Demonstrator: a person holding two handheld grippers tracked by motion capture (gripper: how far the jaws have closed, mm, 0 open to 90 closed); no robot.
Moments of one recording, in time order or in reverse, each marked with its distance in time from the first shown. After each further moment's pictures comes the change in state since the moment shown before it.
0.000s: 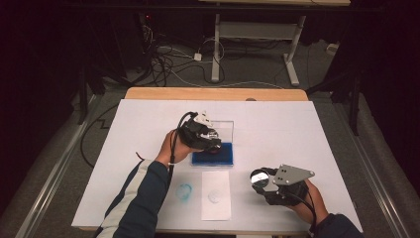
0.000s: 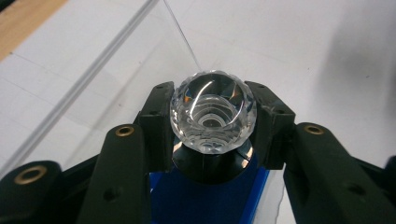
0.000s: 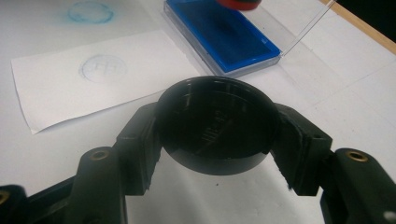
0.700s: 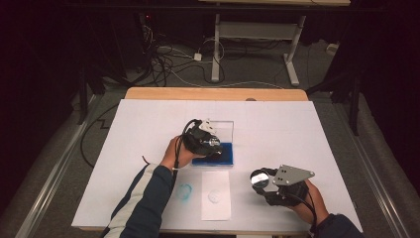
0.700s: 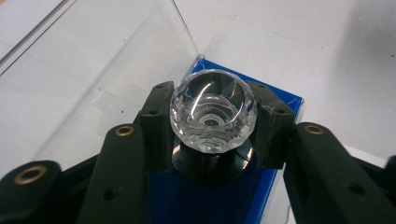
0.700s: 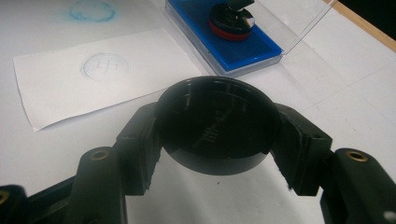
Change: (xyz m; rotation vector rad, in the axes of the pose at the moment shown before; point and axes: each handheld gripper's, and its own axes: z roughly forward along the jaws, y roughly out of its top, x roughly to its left) left arm -0.002 -0.011 0.020 0.024 -0.005 -0.004; right arm 0.001 0.000 -0.001 0.005 0.000 -0.005
